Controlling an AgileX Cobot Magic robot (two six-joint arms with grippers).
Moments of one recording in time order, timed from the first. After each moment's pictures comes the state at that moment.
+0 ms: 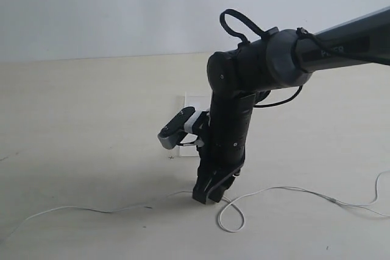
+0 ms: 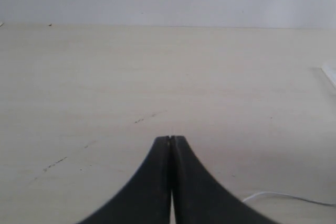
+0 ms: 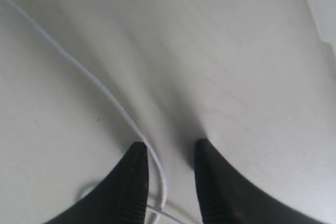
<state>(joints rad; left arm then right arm) 0.19 0.01 0.00 -0.14 0.37 0.07 0.63 2.14 -1.37 0.16 0.94 -0.53</state>
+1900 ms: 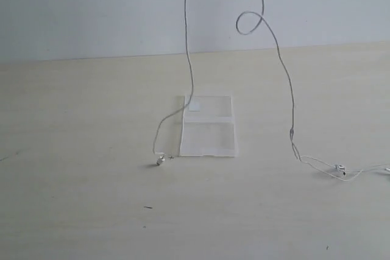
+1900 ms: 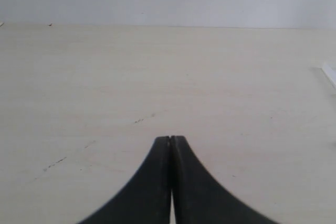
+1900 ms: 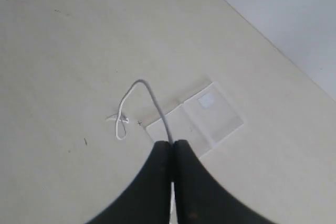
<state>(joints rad) 0.19 0.01 0.00 -0.14 0.37 0.07 0.63 1.43 -1.72 0.09 1.20 -0.33</state>
